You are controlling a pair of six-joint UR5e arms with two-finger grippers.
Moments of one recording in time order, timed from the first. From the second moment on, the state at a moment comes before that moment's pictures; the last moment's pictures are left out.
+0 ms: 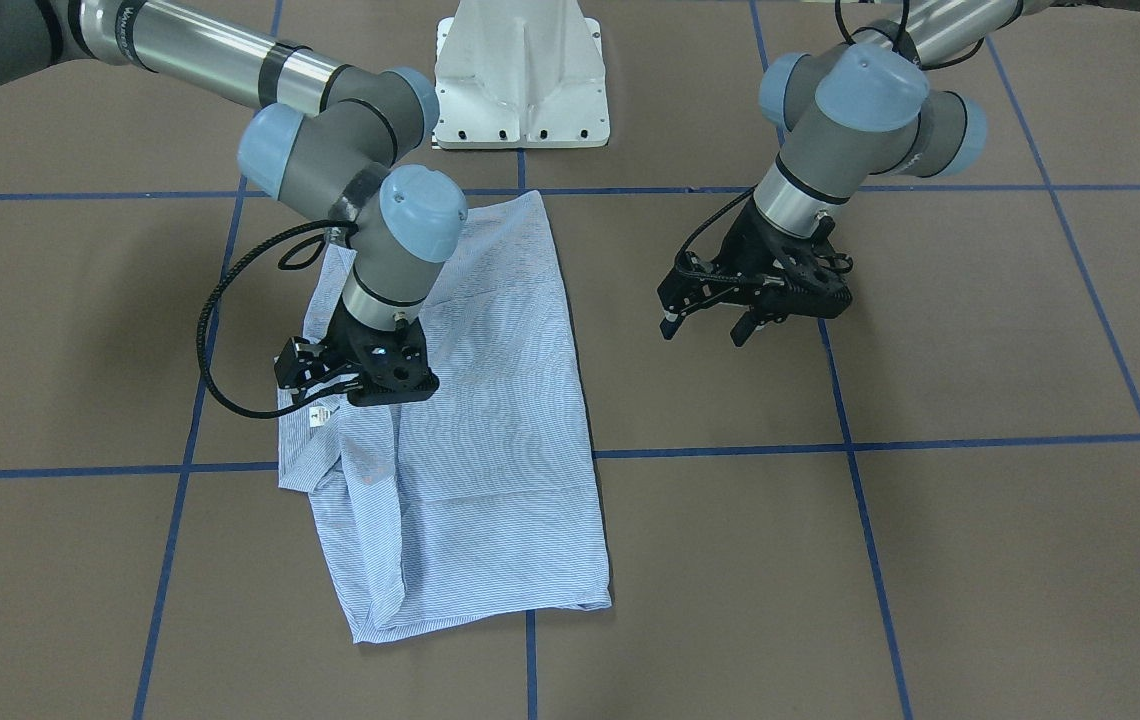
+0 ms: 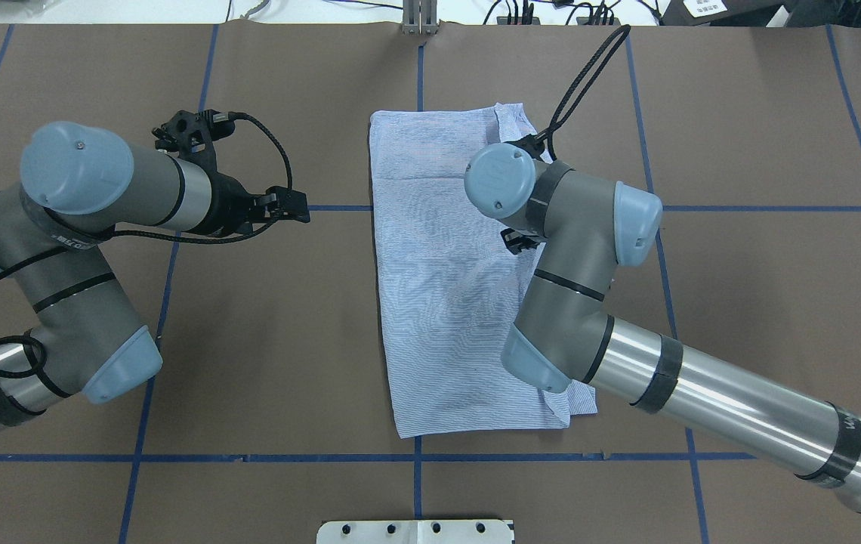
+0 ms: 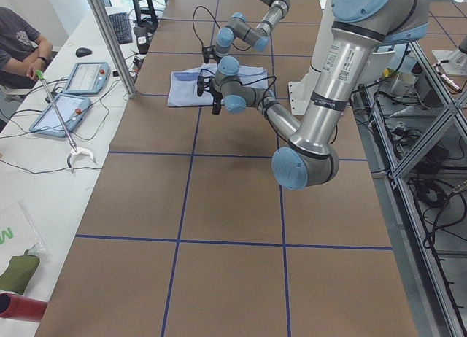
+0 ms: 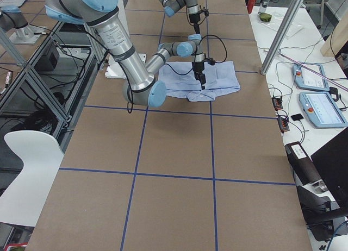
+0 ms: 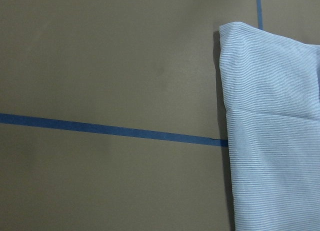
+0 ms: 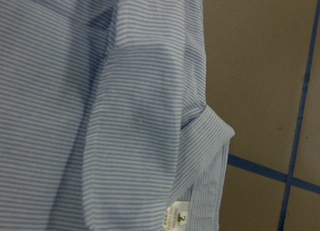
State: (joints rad) left arm -0.69 -1.98 -1.74 -2.12 -1.90 -1.33; right arm 0.58 -0.87 1.50 -1.85 1.55 0.73
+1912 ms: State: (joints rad) left arm -0.68 -2.02 -1.75 -2.12 -1.90 -1.37; right arm 0.73 -0.87 1.37 -1.46 1.68 0.55
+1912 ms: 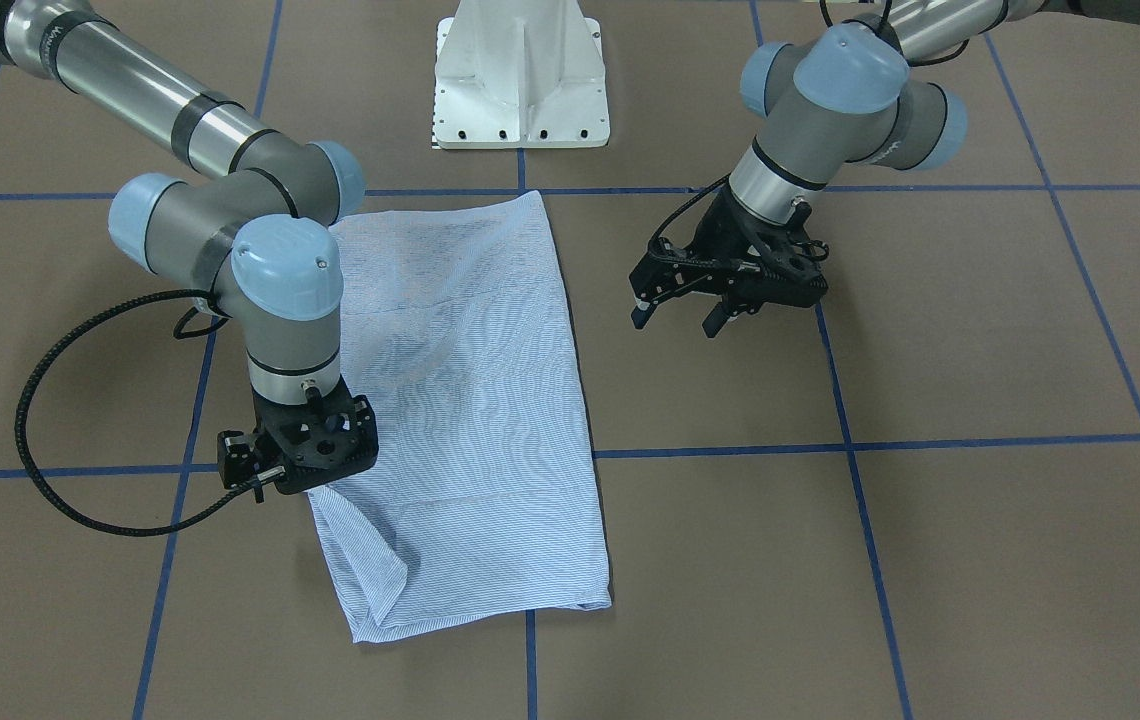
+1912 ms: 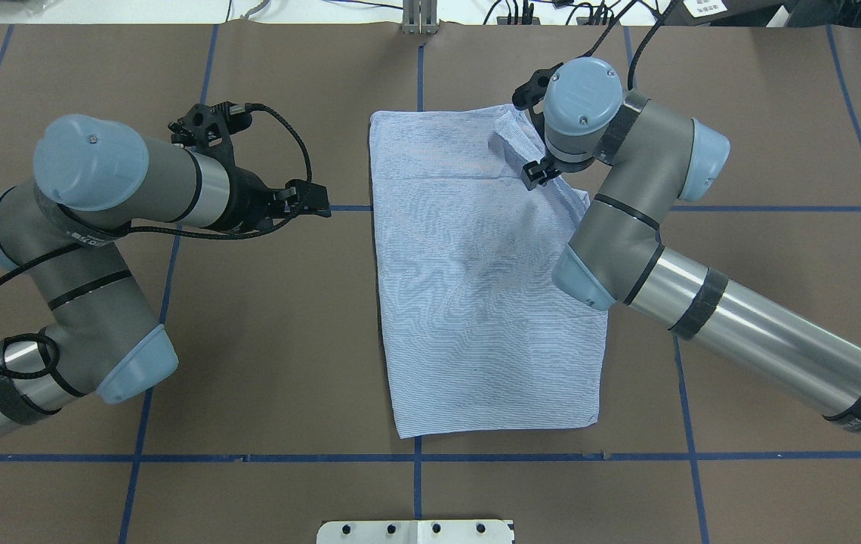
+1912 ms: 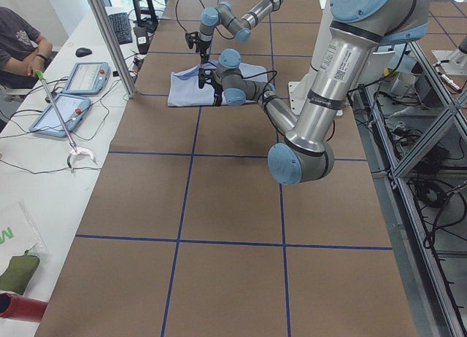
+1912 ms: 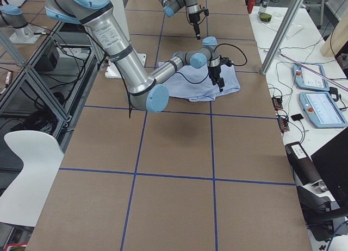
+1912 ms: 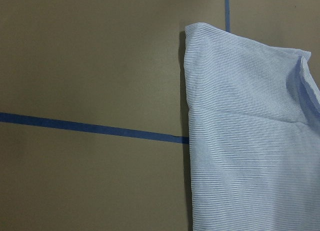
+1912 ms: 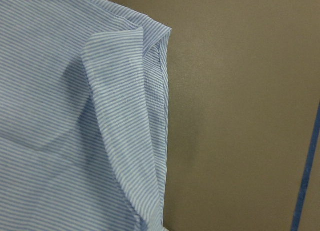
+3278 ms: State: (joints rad) left arm -0.68 -2.05 -1.76 -2.09 -1.90 -1.37; right arm 0.83 -0.86 1.23 -1.44 1.71 0.46
